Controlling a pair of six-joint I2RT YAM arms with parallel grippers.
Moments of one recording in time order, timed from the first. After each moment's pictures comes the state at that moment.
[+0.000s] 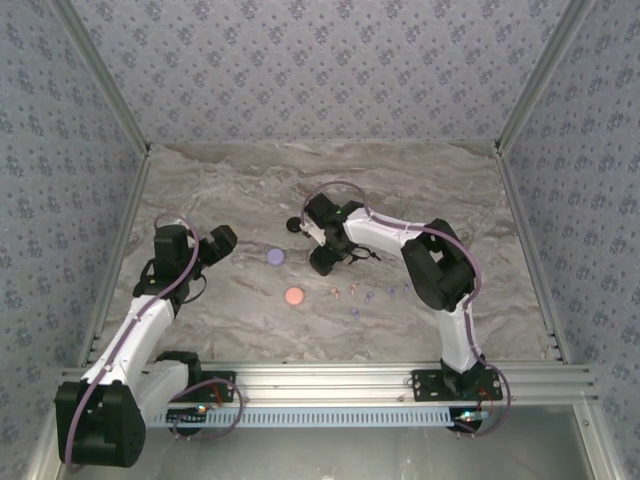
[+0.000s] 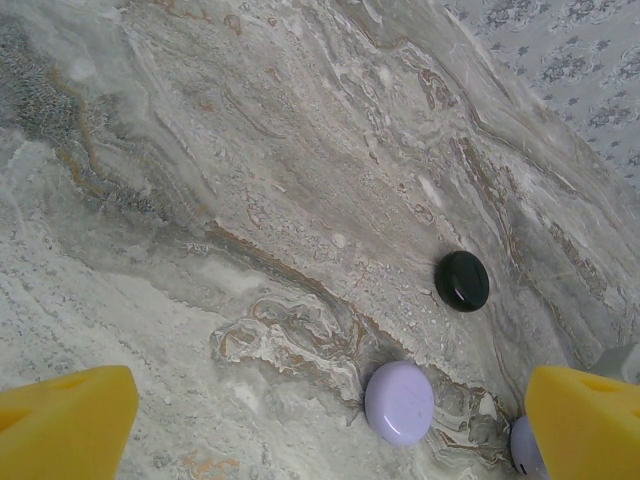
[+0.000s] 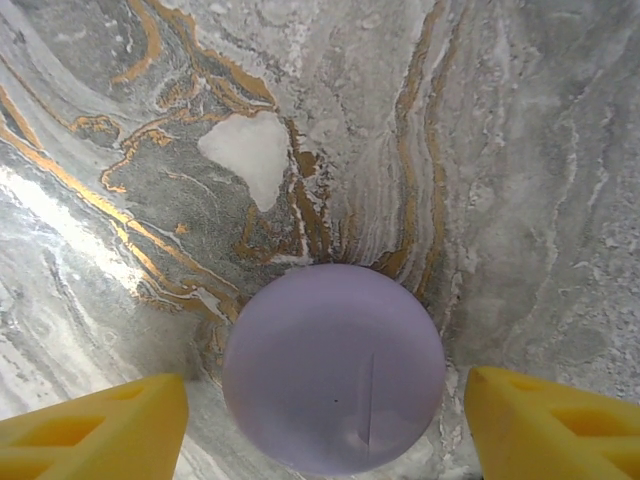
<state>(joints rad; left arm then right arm) -0.09 0.94 0.53 -0.20 0.14 -0.66 0.73 2.05 1.49 -0.78 0.03 -0.10</state>
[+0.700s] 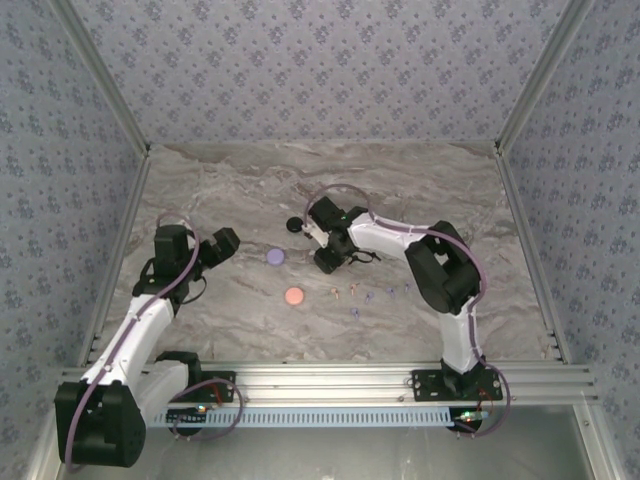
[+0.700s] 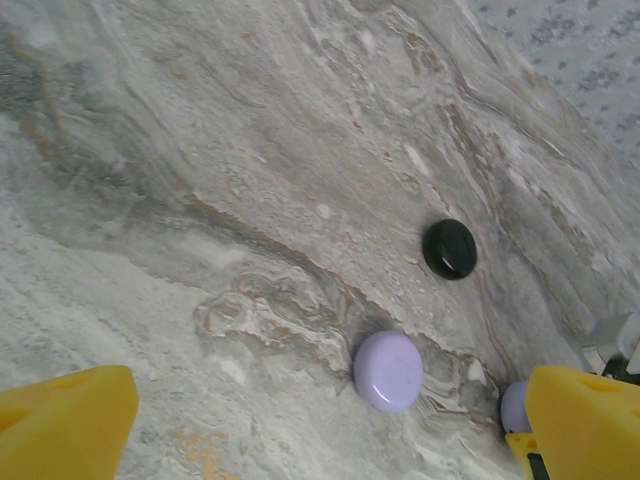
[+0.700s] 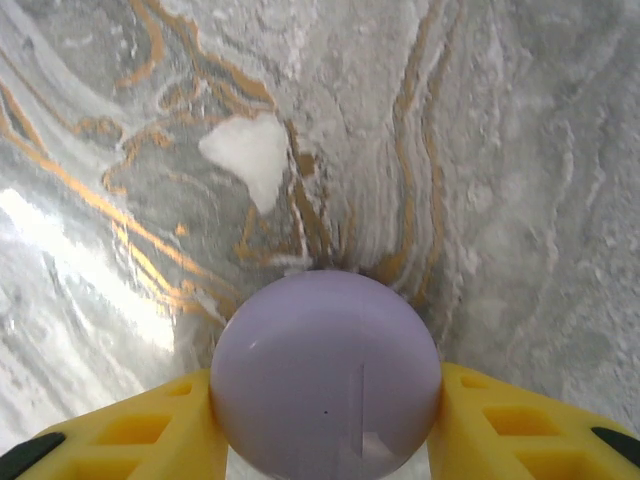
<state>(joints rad) -0.09 0.94 0.55 -0.24 0.22 -0.62 0.72 1.98 1.37 -0.65 0.02 -0.11</state>
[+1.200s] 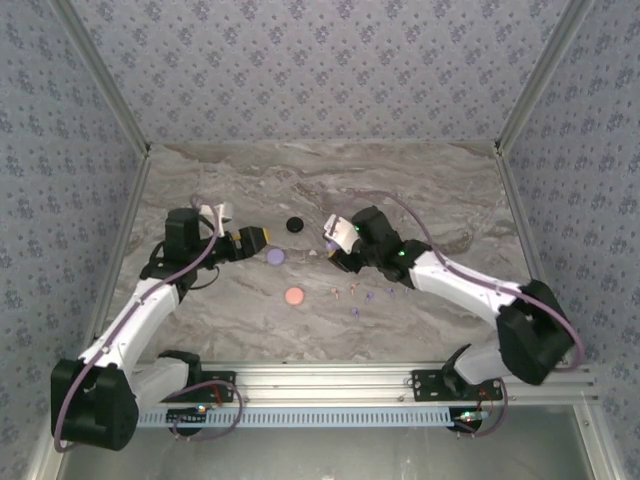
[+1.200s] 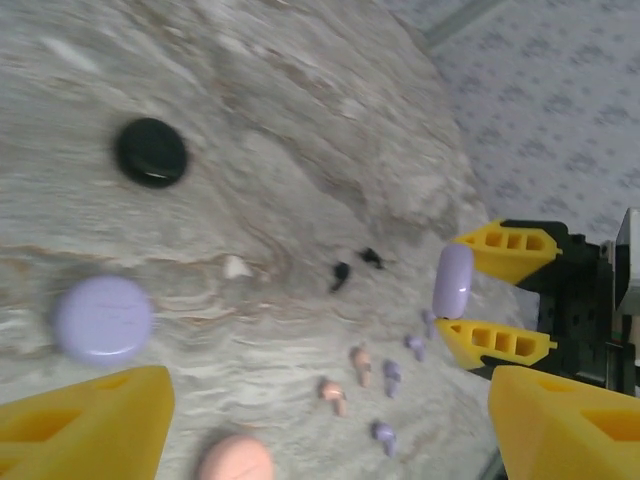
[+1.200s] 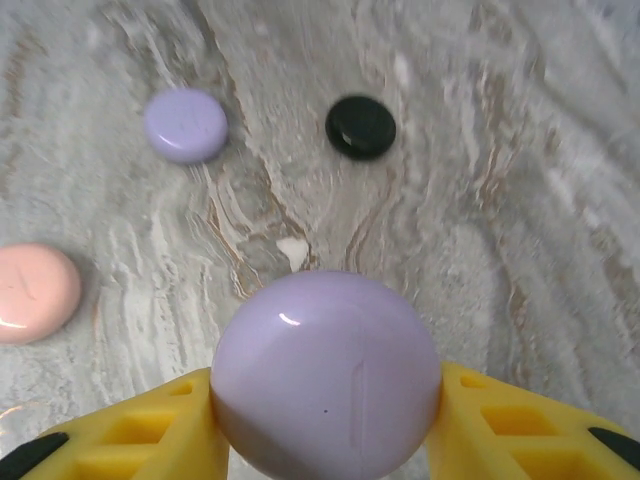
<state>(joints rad) -0.22 1.05 0.66 -0.16 0.67 -0.55 0.72 1.36 0.86 -0.17 -0.05 -0.38</state>
